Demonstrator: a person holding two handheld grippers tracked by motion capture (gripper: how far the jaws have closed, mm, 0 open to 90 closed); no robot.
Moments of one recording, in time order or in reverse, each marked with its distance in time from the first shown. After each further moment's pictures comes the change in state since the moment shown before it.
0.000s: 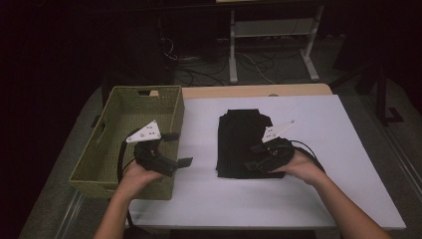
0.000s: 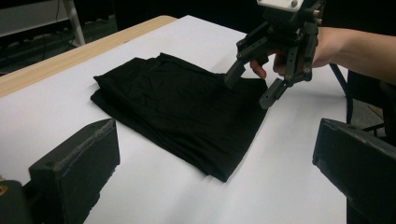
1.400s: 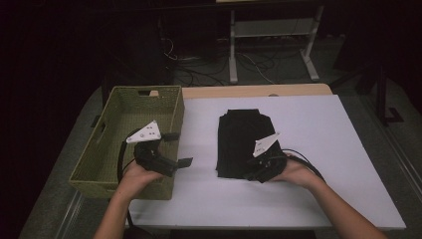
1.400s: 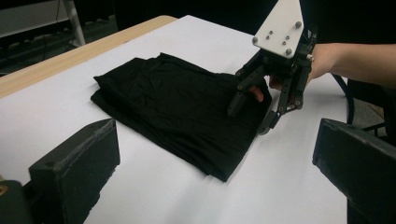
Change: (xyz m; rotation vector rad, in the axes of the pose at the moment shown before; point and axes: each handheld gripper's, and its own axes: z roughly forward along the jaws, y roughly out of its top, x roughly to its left) left arm 0.000 0.000 0.000 0.001 0.002 0.004; right arm 0.008 -0.017 0.030 0.153 0.037 -0.115
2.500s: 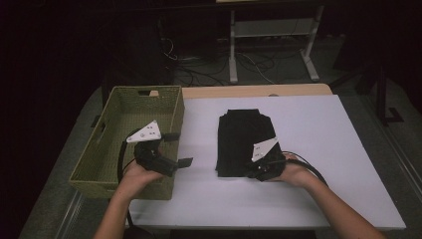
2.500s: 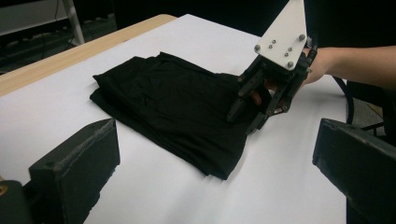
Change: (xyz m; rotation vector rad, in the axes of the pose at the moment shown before) left arm 0.000 0.000 0.000 0.005 -0.003 -0.004; right arm 0.002 -0.004 0.008 0.016 -0.070 -0.113
